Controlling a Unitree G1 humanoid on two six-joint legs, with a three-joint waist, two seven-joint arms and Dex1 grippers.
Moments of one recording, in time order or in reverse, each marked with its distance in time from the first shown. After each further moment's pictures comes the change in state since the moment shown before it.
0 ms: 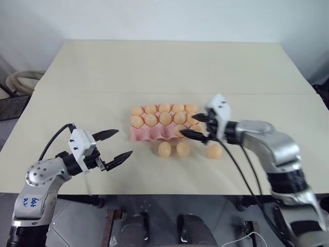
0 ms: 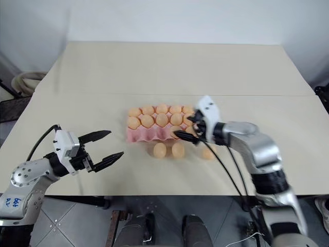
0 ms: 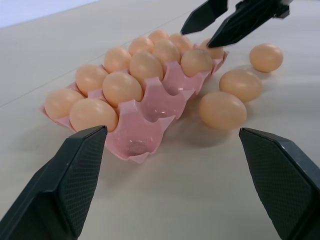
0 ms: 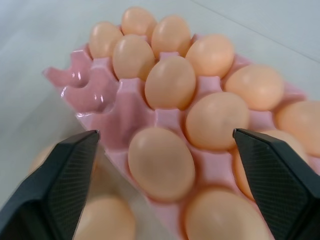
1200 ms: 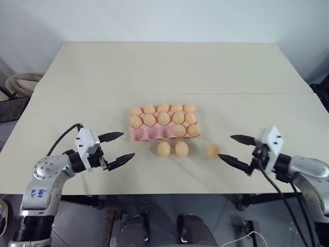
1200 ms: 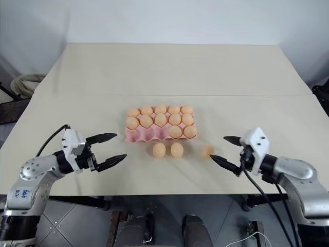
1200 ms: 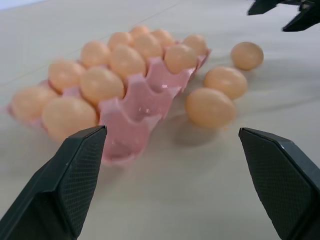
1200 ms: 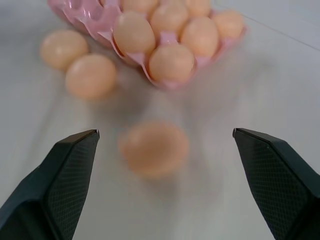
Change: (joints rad) left arm -0.016 -0.013 -0.024 0.107 0.009 -0.016 -0.067; right arm 0.432 -0.121 -0.209 -0.102 0.019 -0.320 0.127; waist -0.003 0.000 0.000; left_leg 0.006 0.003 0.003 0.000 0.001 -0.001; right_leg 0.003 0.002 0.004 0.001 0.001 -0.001
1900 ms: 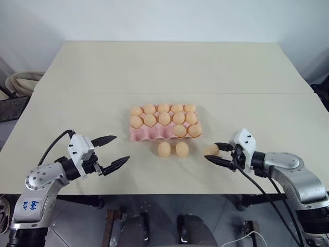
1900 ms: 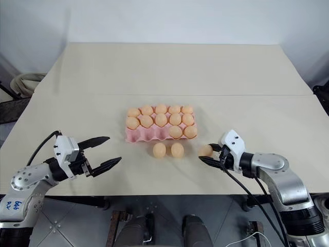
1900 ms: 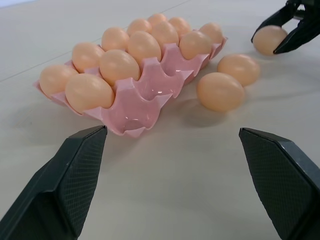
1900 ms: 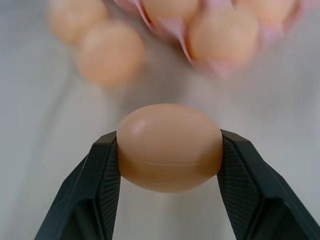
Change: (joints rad) left arm 0.071 0.015 0.044 -0.046 0.000 -0.018 0.042; right arm -0.132 0.031 0.178 0.057 -0.036 0.014 0.008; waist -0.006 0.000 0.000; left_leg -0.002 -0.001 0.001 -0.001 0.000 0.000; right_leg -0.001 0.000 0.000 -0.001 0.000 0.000
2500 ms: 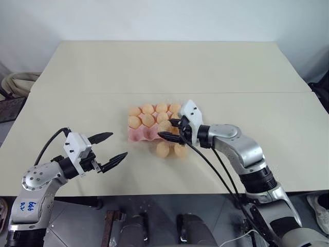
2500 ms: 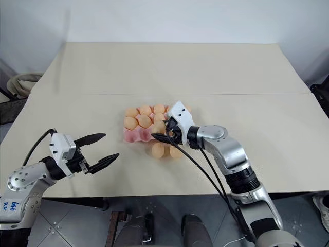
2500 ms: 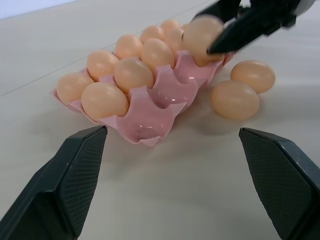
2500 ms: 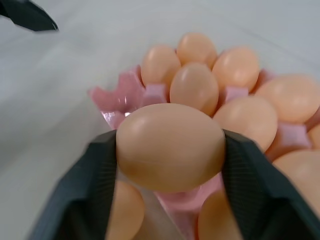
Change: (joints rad) left arm 0.011 -0.002 0.023 -0.039 0.000 0.016 0.054; right arm -0.438 0.355 0.261 0.207 -0.095 0.148 -0.181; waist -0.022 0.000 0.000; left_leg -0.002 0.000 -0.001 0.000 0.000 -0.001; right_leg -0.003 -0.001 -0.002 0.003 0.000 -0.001
